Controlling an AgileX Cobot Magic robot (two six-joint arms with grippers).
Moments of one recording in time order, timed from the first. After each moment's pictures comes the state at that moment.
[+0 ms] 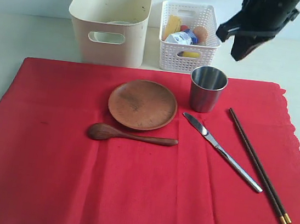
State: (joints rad) left arm -0.08 0.01 0.00 -0.03 0.27 0.08; right arm 0.41 2.00 -1.72 0.11 1.21 -0.35
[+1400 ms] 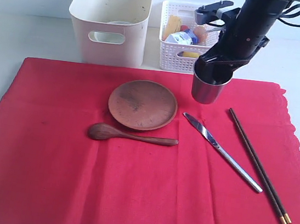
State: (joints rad) left arm -0.08 0.01 0.00 -0.03 0.27 0.08; right arm 0.42 2.15 -1.70 0.11 1.05 -0.38
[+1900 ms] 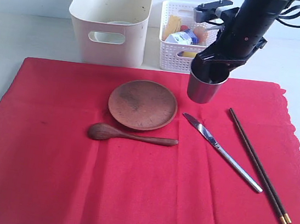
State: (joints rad) left arm -0.08 0.01 0.00 -0.03 0.27 0.08; right arm 0.42 2.15 -1.70 0.16 1.05 -0.39
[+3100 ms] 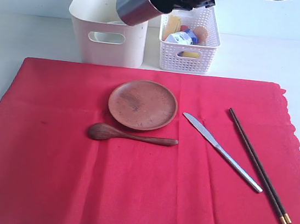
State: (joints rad) left arm -0.08 0.01 0.00 -0.03 0.27 0.08; right arm 0.43 2.15 -1.84 0.99 0.95 -0.70
